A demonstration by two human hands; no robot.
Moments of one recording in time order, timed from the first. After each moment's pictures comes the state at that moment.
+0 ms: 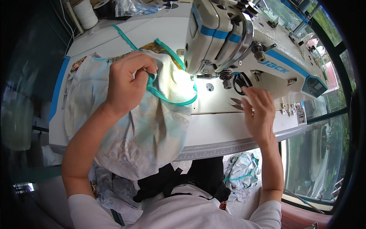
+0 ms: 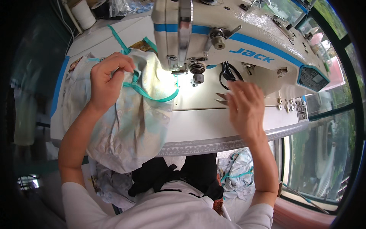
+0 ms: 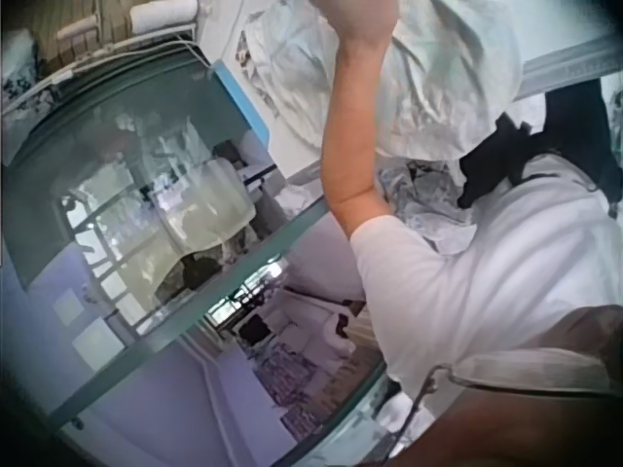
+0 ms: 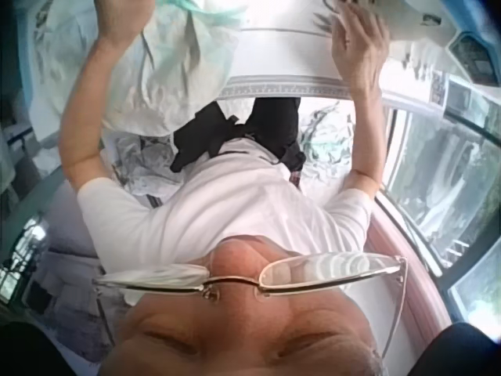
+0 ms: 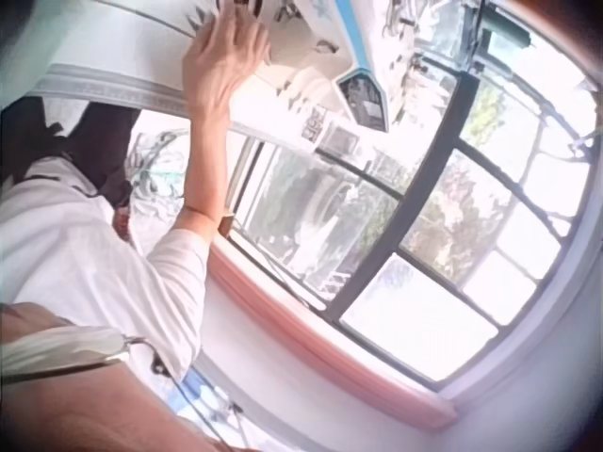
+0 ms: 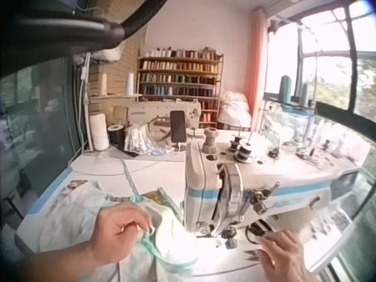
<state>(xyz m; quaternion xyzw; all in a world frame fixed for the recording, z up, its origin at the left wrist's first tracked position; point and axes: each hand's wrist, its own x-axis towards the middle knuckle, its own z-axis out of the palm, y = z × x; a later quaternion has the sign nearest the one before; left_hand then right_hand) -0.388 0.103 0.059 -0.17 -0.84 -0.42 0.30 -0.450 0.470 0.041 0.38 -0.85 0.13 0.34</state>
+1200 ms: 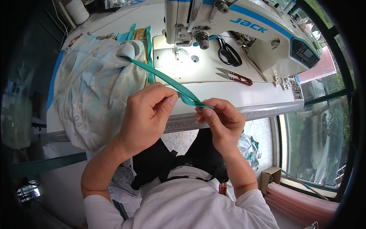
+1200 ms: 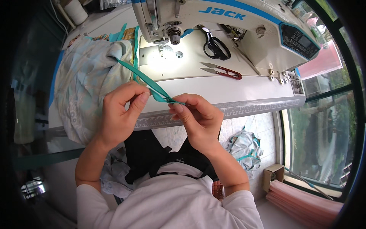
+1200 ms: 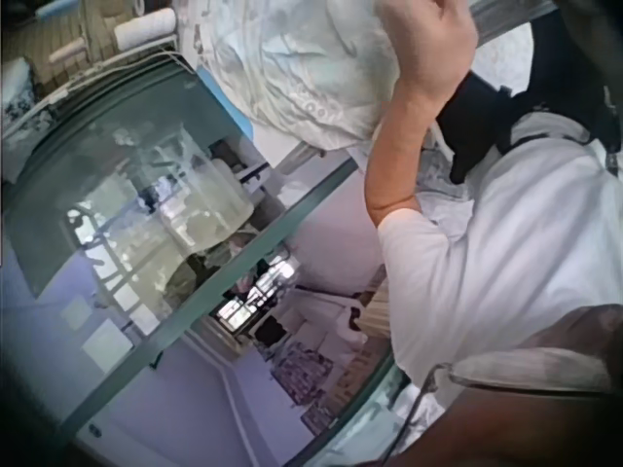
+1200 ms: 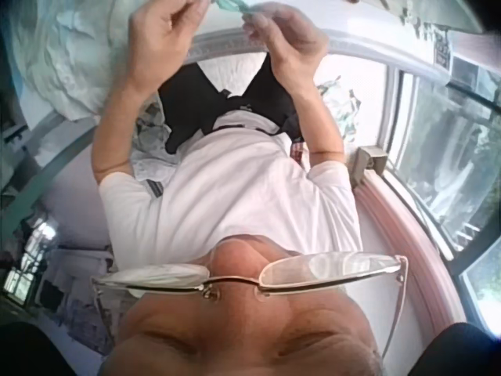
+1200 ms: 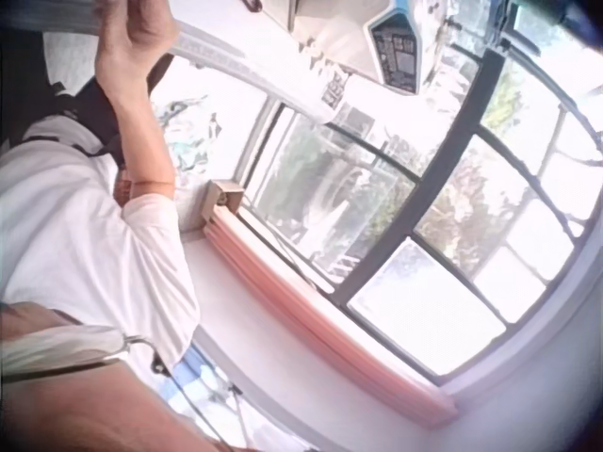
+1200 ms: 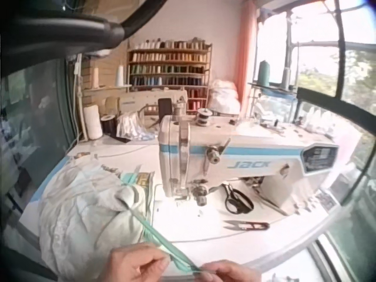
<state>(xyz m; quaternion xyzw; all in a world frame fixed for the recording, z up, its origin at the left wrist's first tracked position) -0.285 0.208 0.055 -0.10 -0.83 -0.52 0.18 -0.313 0.420 0.017 0.19 -0.59 0.78 -0.03</state>
